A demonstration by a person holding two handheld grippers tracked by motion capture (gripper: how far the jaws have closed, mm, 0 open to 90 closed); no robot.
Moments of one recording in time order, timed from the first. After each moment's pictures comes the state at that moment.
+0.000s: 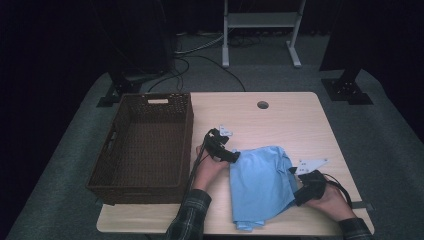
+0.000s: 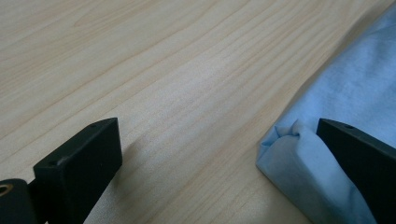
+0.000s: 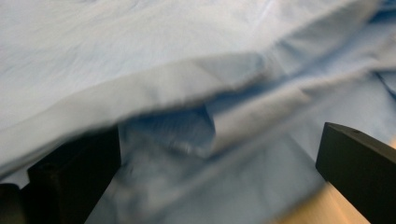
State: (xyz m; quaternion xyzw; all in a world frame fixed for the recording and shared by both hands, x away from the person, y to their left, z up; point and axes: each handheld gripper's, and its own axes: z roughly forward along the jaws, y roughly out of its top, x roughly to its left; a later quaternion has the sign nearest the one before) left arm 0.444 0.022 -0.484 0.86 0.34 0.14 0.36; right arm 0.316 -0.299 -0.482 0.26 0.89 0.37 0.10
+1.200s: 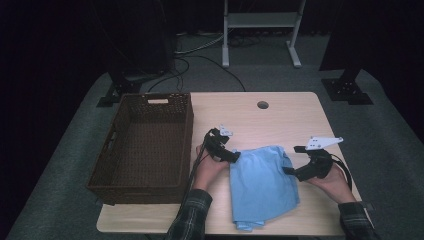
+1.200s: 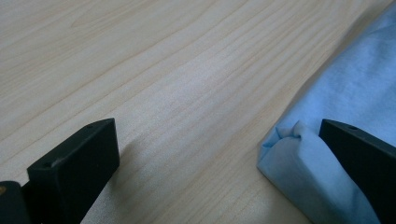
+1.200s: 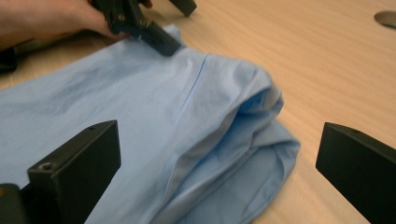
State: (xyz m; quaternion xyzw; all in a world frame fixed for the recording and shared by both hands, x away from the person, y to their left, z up) left arm 0.446 0.022 -0.484 0.86 0.33 0.14 0.36; right arm 0.359 -0.307 -0.439 0.30 0.83 0.45 0.12
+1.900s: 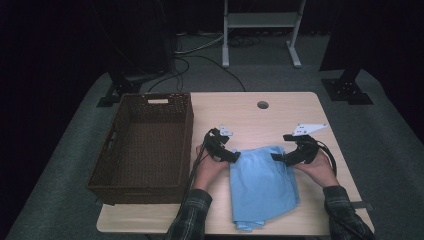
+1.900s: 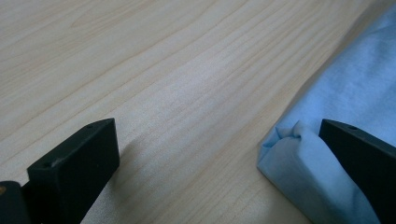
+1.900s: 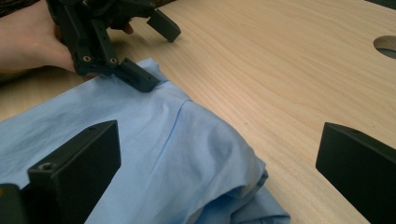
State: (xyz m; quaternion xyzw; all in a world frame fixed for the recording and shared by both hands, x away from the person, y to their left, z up) left arm 0.446 0.022 -0.484 0.86 0.33 0.14 0.36; right arm 0.402 -0.282 -0.437 0.31 0.83 0.45 0.12
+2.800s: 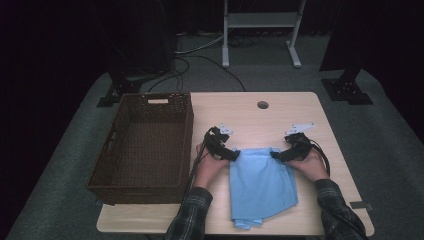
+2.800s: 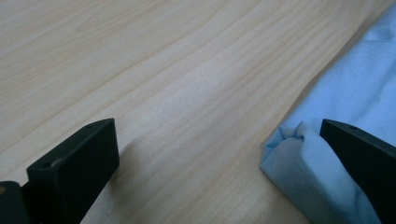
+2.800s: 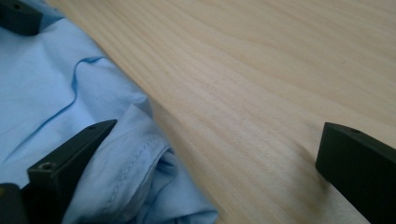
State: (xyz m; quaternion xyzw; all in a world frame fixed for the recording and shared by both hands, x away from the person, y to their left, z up) left arm 0.454 0.021 -0.484 0.86 0.34 0.14 0.36; right arm 0.442 -0.287 -0.486 0.37 0.84 0.37 0.13
